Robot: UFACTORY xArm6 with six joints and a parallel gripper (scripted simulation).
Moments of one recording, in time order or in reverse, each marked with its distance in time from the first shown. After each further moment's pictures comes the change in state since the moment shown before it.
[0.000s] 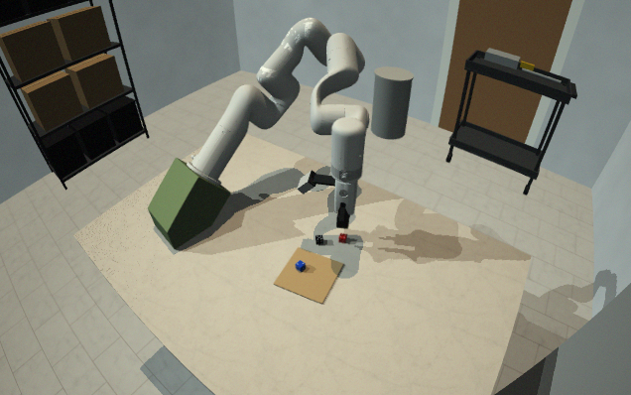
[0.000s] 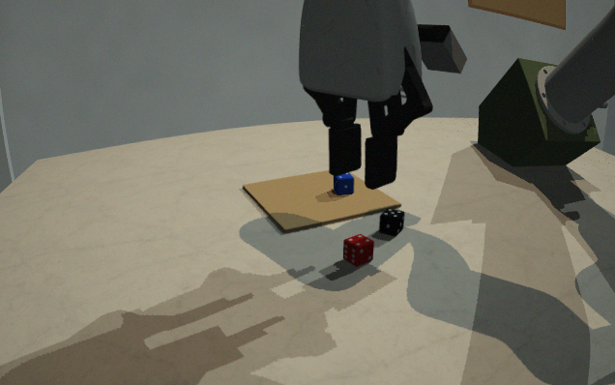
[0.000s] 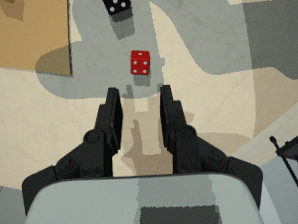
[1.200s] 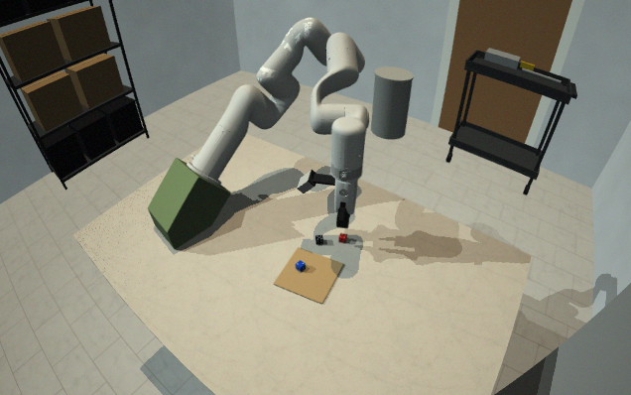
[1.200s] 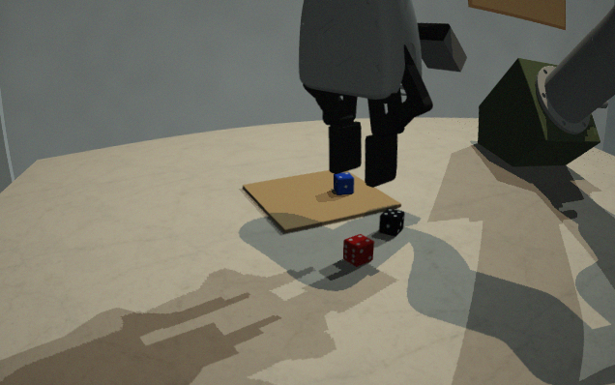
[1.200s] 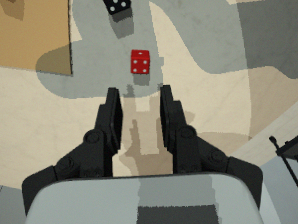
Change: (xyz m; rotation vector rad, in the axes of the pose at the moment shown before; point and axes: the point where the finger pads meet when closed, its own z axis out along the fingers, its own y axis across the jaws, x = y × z) arm 0.000 0.000 -0.002 0.000 0.000 0.000
